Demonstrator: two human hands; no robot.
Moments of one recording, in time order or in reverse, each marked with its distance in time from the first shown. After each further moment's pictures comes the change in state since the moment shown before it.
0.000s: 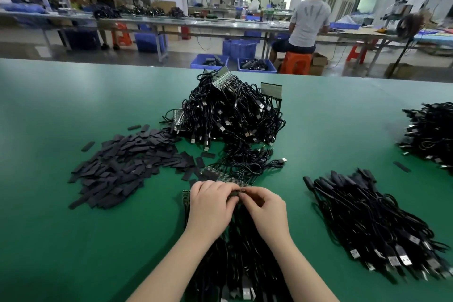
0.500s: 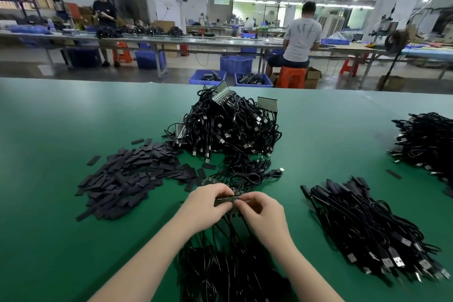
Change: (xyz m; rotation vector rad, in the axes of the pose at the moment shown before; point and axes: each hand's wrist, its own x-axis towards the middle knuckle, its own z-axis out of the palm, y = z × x) left_hand 0.020 -0.015 -0.050 -0.329 -0.365 -0.013; right_hand -0.016 -0.034 -0.011 -0.041 -0.075 0.002
